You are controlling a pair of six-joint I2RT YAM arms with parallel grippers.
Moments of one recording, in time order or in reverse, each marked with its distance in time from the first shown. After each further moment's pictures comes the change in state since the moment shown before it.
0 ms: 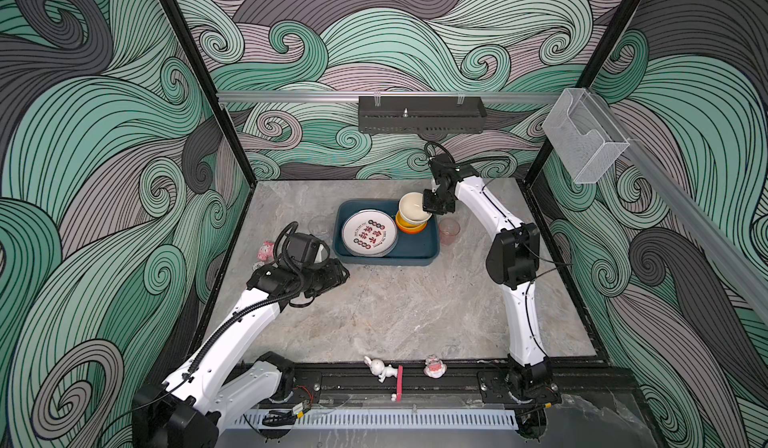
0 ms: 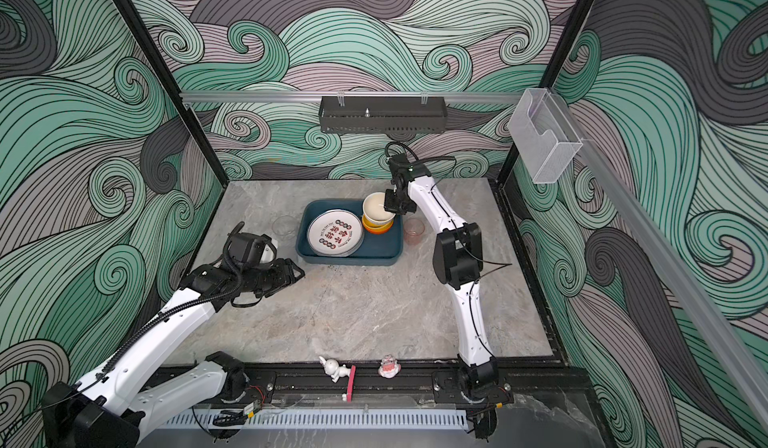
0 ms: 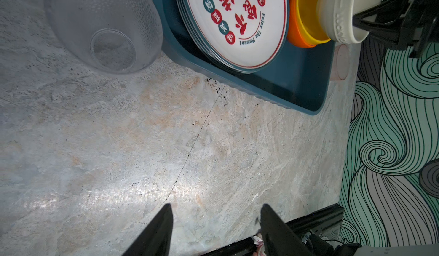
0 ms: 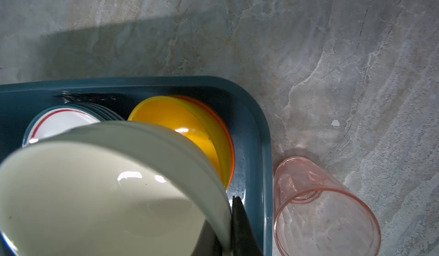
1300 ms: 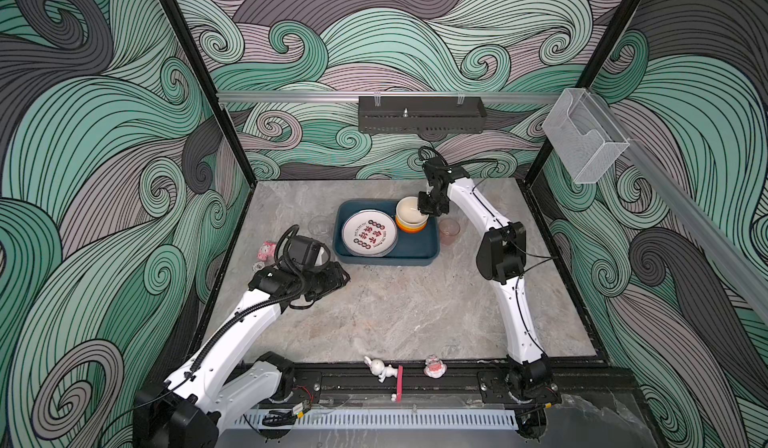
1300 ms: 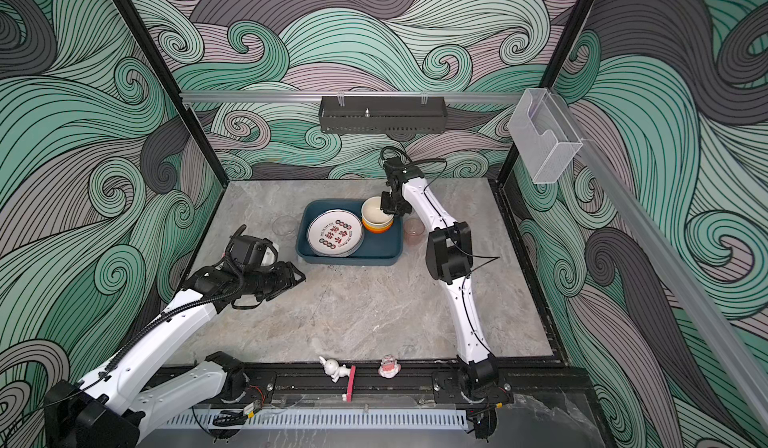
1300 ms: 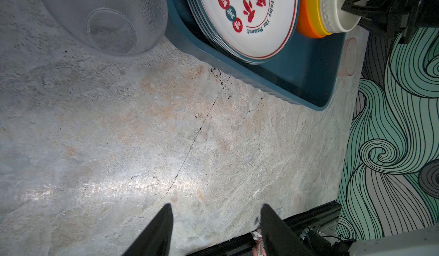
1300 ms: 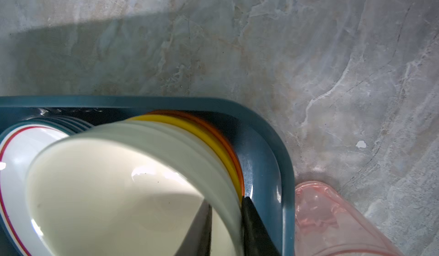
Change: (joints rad) left arm 0.001 0.000 -0.026 0.005 0.021 -0.024; right arm 0.013 0.132 0.139 -0.025 0.000 0.005
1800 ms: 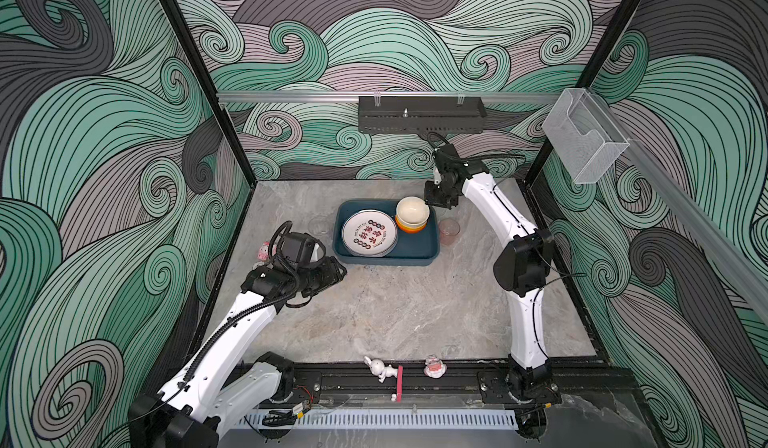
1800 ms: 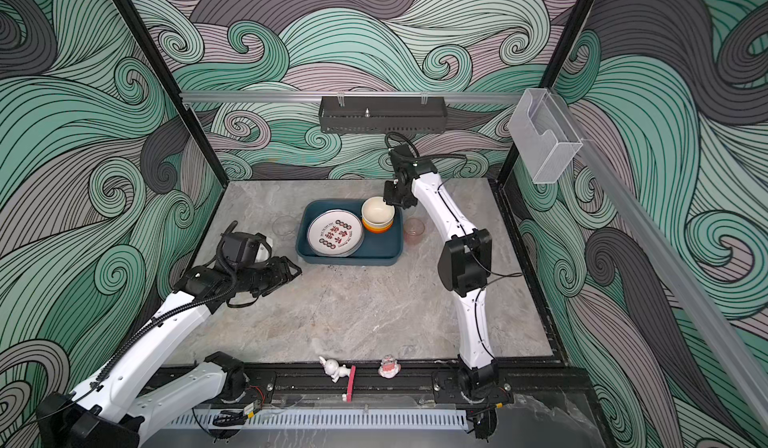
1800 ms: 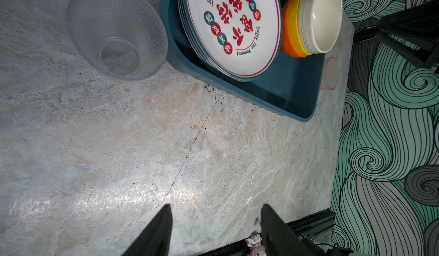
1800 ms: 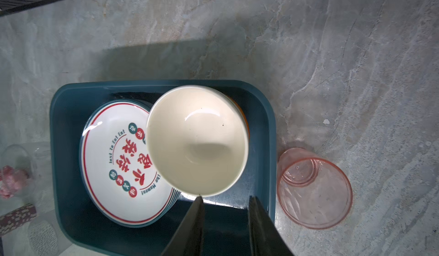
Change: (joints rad) left arm 0.027 -0.030 0.054 -0.024 -0.024 0.010; right arm 0.009 -0.294 -0.190 0.037 -0.002 -0.005
